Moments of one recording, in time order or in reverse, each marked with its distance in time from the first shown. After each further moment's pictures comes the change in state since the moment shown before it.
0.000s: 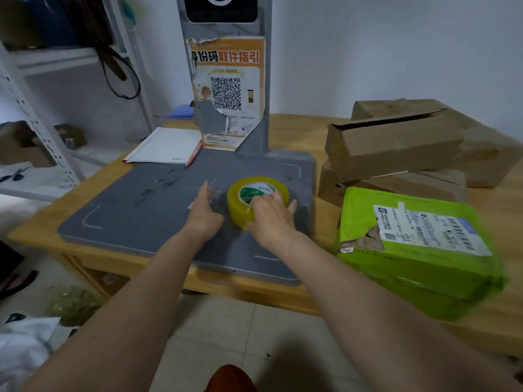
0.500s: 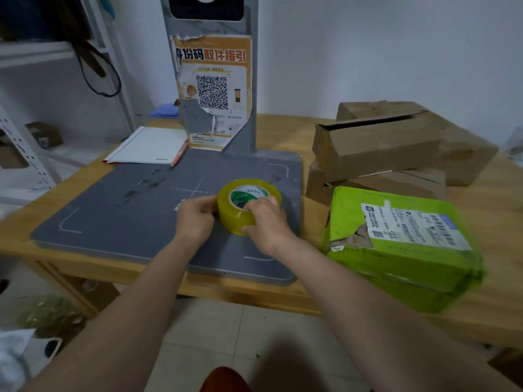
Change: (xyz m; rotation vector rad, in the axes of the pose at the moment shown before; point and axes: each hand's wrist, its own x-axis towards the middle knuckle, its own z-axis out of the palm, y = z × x) left_hand -0.005 0.003 0.016 -0.049 0.110 0.125; right_hand -0.014 0.016 0.000 0.230 0.039 -0.026
